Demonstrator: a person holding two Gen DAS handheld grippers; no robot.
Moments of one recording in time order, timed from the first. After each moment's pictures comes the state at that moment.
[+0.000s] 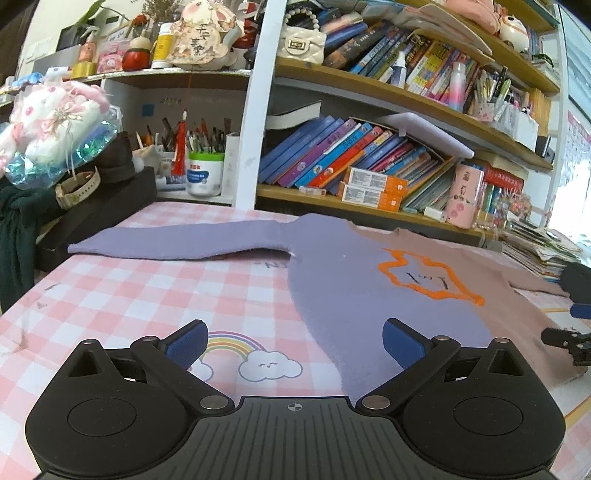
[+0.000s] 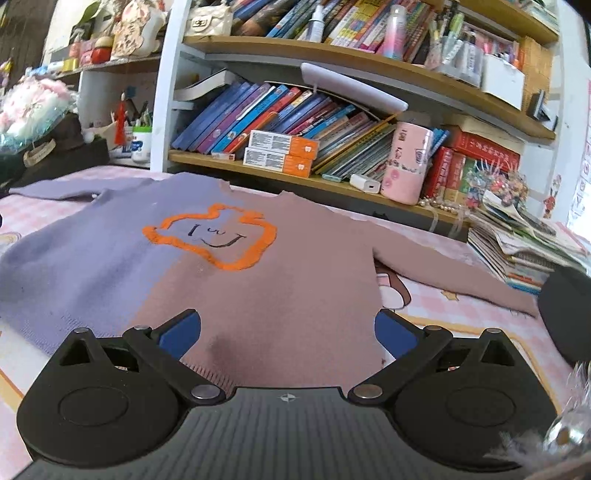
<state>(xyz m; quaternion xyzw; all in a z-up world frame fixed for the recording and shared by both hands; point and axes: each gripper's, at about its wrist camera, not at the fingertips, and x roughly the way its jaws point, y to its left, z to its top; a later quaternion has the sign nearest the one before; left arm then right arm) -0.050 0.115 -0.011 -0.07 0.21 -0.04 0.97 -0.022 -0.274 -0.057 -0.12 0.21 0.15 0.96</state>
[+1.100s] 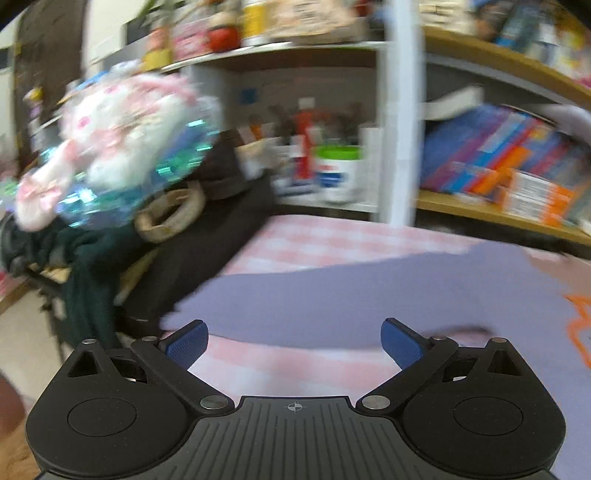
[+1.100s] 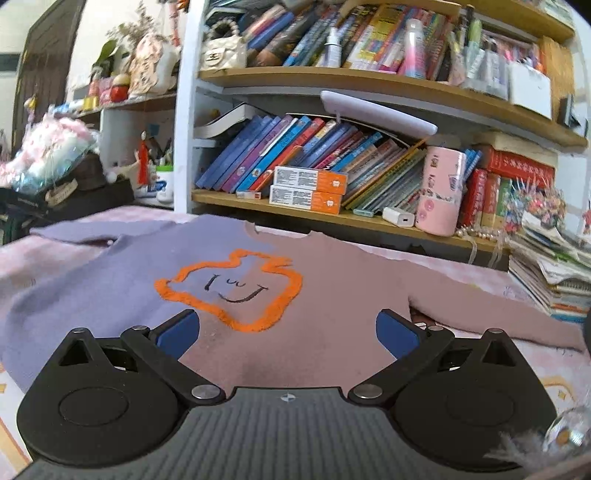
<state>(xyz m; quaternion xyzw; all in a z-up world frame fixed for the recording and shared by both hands) 0.082 0.225 0.005 -0.05 0.27 0.18 0.94 0.017 -0.277 -0.048 -0.06 0.17 0.22 0.96</state>
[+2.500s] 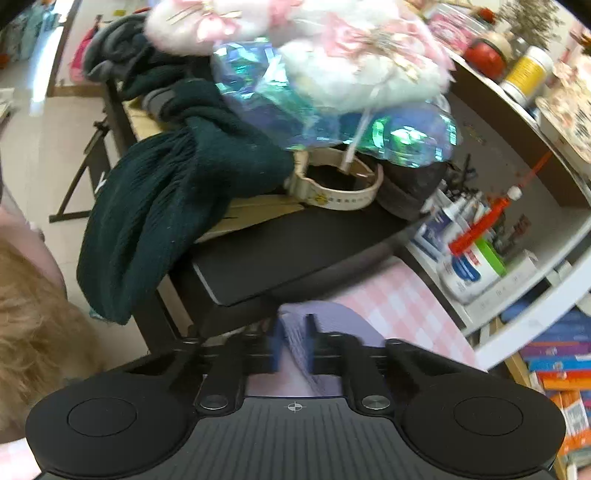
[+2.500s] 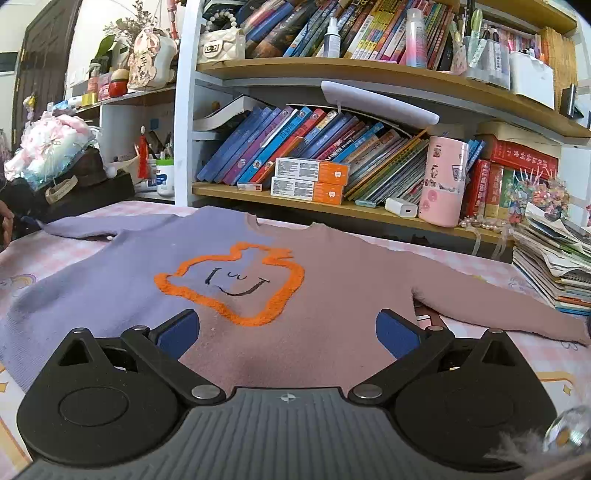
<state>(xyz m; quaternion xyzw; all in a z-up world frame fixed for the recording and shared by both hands) 0.103 0.346 -0.035 -0.39 0.21 0.29 0.85 0.021 -0.273 -0.049 -0.07 0.18 0.22 0.96</state>
